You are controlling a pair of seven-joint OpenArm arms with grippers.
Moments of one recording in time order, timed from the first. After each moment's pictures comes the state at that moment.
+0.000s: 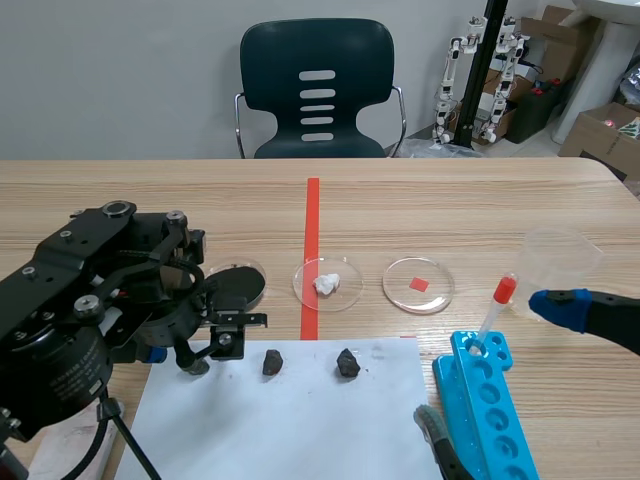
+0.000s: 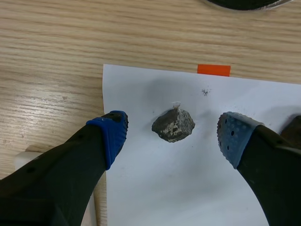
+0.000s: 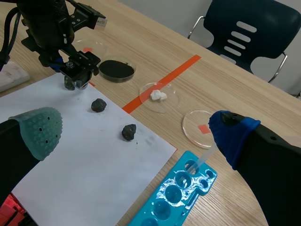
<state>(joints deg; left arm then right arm) -6.6 -5.6 17.2 78.6 -5.4 22.1 67.5 -59.5 24.0 4.7 116.8 -8.0 18.3 31.6</state>
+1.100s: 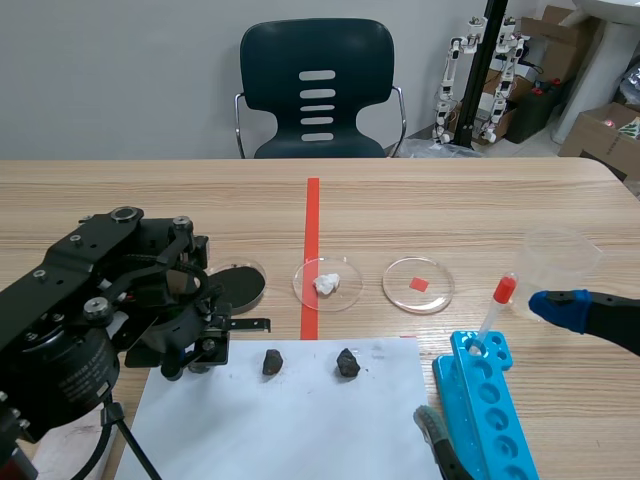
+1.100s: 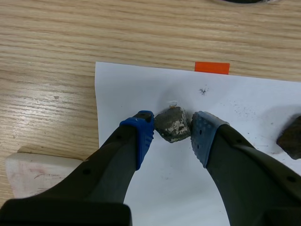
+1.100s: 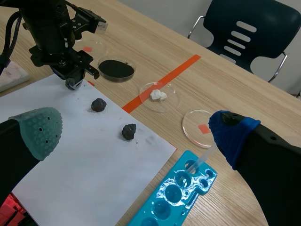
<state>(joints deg) -6.9 -4.9 17.2 76.8 -5.4 22.1 66.4 -59.5 24.0 4.7 116.8 -8.0 18.3 31.5</state>
